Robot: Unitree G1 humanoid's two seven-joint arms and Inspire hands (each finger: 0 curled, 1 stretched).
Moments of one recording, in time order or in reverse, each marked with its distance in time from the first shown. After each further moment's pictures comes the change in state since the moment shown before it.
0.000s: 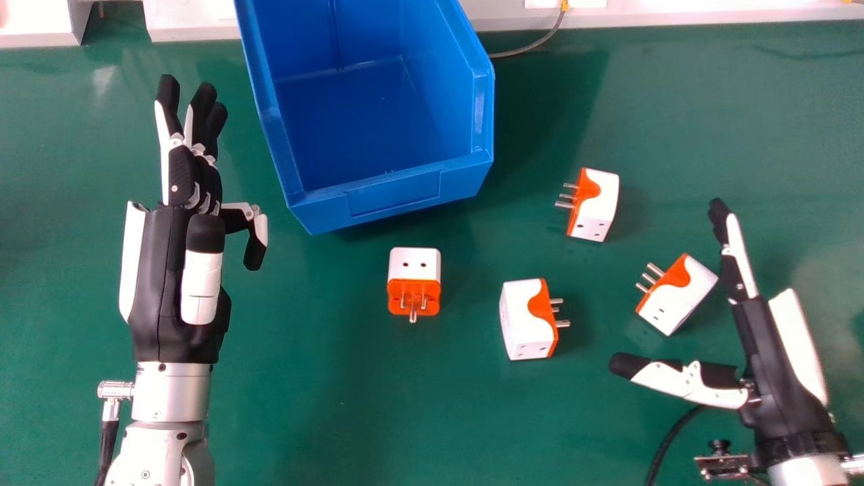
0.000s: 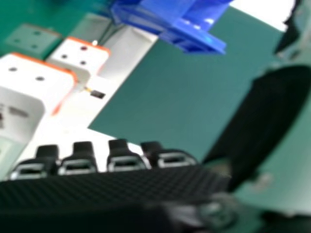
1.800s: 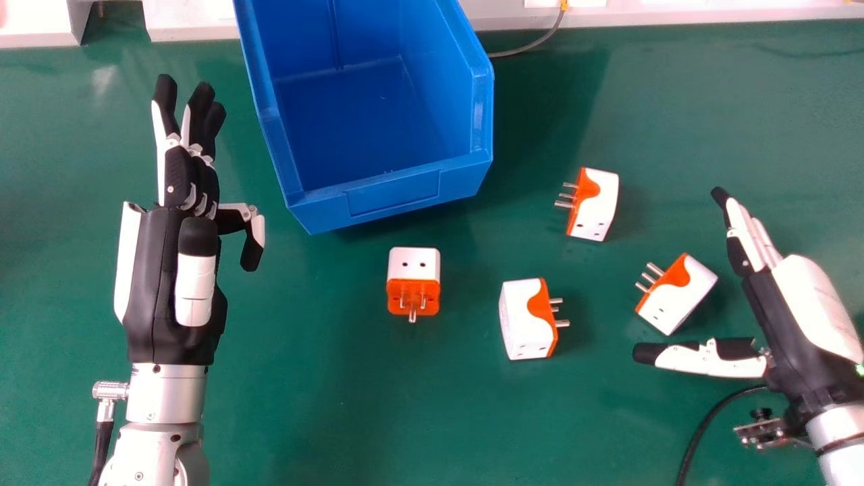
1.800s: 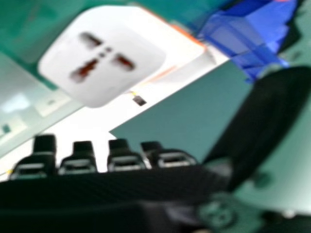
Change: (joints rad) left arm 0.001 0.005 0.009 -0.001 -0.032 0.001 -0.048; right arm -0.148 -0.180 0.193 0.063 -0.119 0.248 -0.162
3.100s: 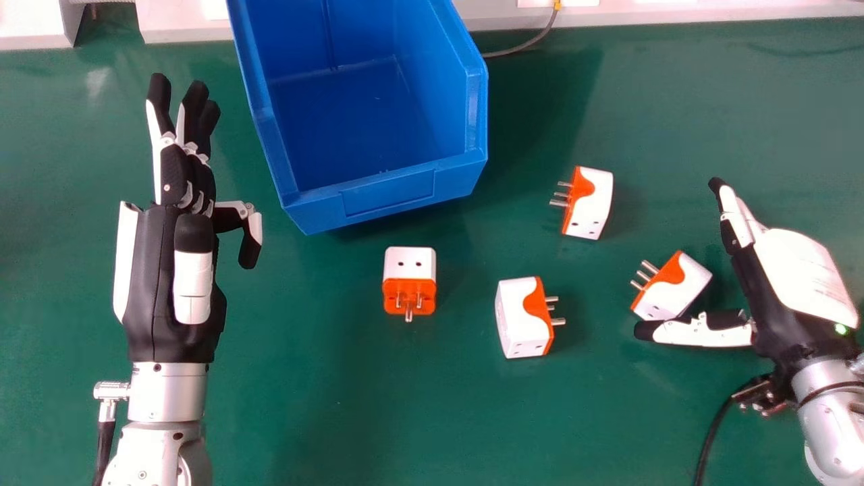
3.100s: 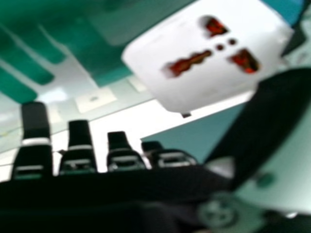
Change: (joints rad) left arm 0.000 -0.004 -0.007 -0.003 0.013 -0.001 0.043; right arm -0.102 0.001 0.127 -0.041 -0.023 0.336 0.009
